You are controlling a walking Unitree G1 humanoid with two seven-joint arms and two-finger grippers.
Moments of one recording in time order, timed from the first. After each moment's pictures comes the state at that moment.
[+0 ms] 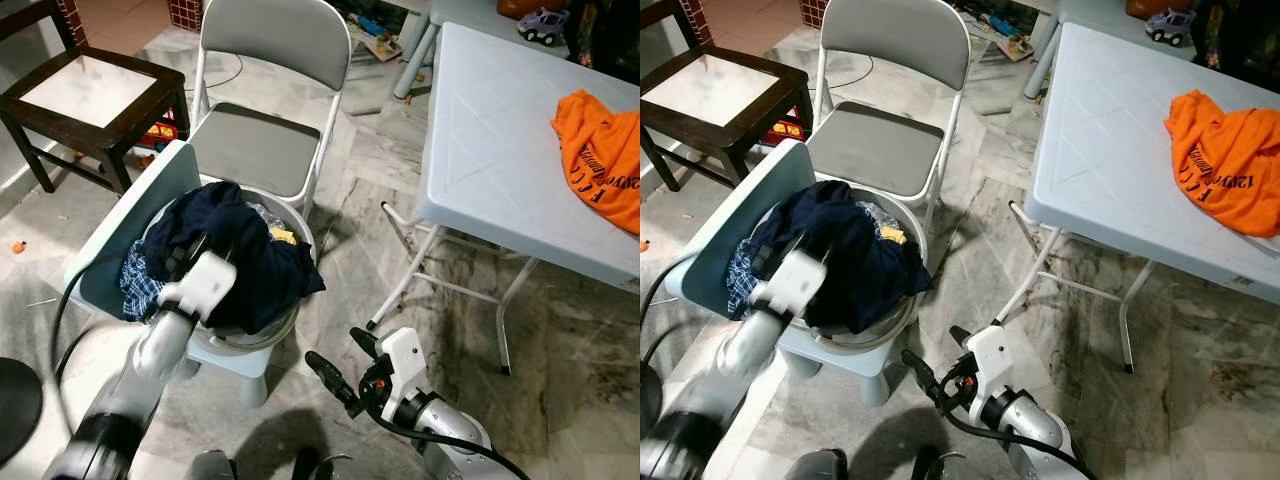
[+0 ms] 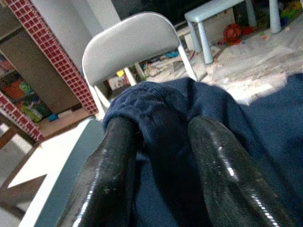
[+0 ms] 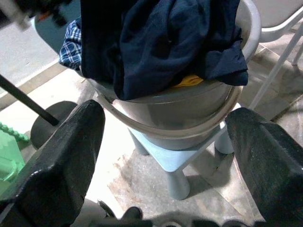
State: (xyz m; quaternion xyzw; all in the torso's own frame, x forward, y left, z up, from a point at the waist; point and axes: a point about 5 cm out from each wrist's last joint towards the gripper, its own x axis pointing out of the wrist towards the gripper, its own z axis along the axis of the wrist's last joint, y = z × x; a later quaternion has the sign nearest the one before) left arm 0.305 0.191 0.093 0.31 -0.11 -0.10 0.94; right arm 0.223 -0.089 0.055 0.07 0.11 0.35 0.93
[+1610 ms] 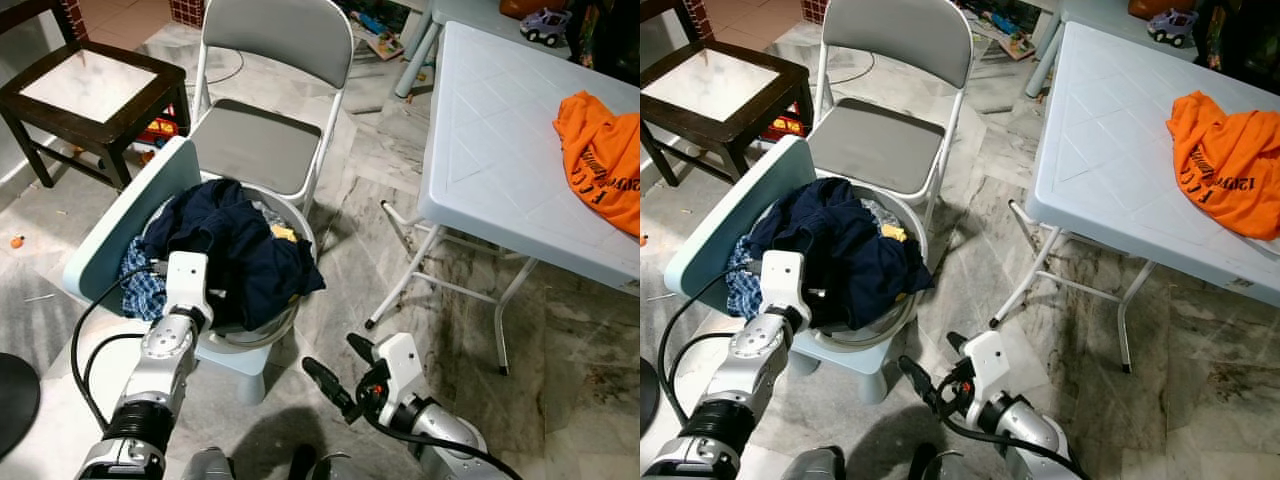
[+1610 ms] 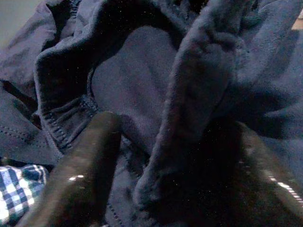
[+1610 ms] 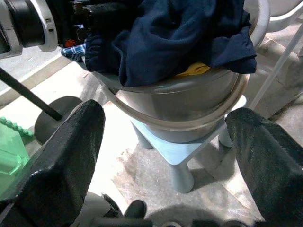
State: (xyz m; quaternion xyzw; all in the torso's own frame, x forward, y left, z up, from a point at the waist) left arm 0.326 0.191 0.066 0.04 0.11 -0.03 0.99; right arm 0.218 -0.086 0.049 0.08 0.12 0.35 0.93
